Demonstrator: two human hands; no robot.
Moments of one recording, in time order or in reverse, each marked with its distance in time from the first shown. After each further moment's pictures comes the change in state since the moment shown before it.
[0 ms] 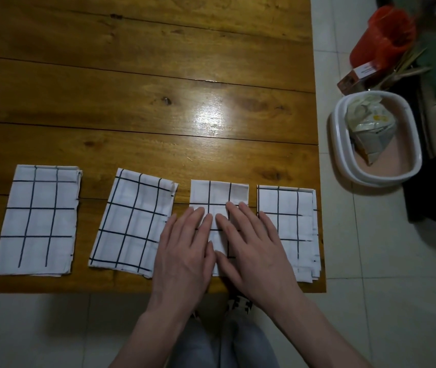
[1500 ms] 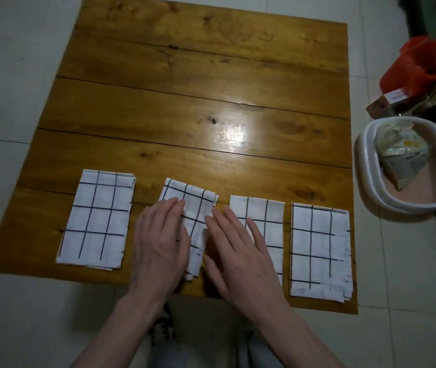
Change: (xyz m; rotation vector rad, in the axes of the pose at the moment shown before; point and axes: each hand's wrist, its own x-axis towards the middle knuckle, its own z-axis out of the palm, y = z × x) left_hand 0.003 -0.085 -0.056 -0.054 0.167 -0.149; right_hand 0.031 -0.084 -0.021 0.106 0.100 -0.111
